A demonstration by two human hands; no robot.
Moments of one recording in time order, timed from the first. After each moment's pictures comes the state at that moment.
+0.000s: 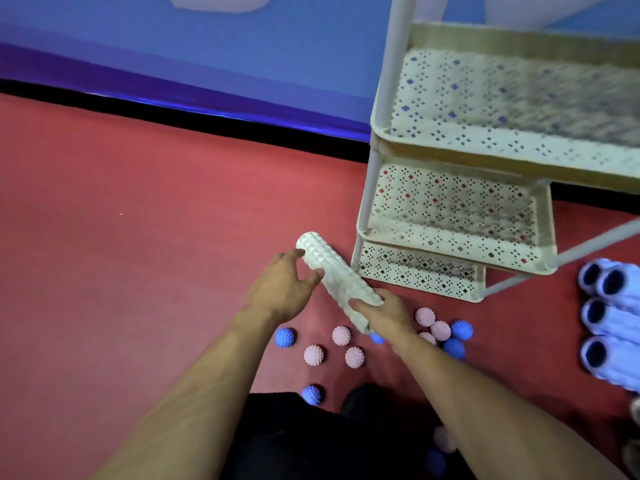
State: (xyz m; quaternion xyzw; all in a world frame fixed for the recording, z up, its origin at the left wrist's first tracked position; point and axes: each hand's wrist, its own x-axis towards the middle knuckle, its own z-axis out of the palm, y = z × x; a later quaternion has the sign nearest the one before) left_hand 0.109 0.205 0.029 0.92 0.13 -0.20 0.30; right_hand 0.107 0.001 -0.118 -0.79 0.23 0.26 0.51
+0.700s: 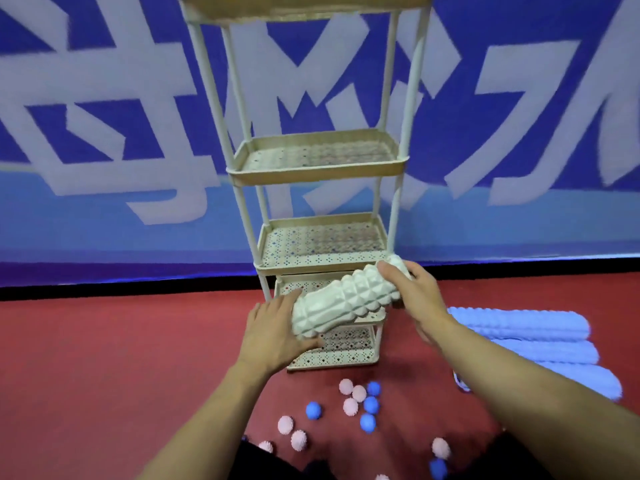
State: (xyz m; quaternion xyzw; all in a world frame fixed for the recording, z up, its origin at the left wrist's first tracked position) left_hand 0.027 0.075 0.216 0.97 -0.15 0.01 0.17; right_hand 0.010 -0.188 0.244 -0.70 0.17 -0.10 0.68
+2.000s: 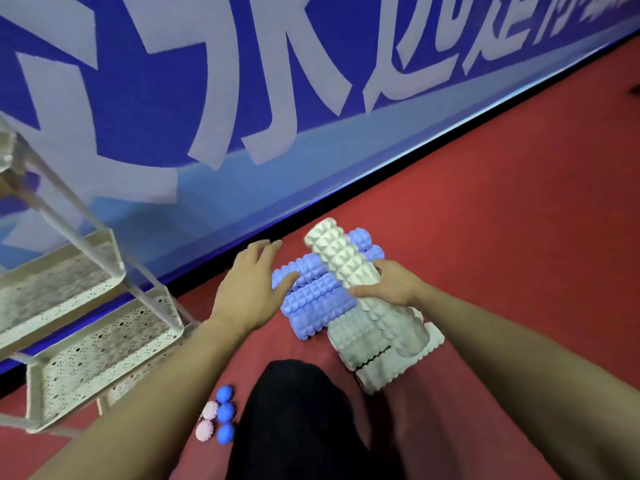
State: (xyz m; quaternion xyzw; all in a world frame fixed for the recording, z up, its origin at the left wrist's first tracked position) left_hand -0.021 -0.321 0.209 0.87 -0.45 0.04 0.19; right_hand -0.192 -0.549 0.165 -0.85 0.30 0.02 0.43
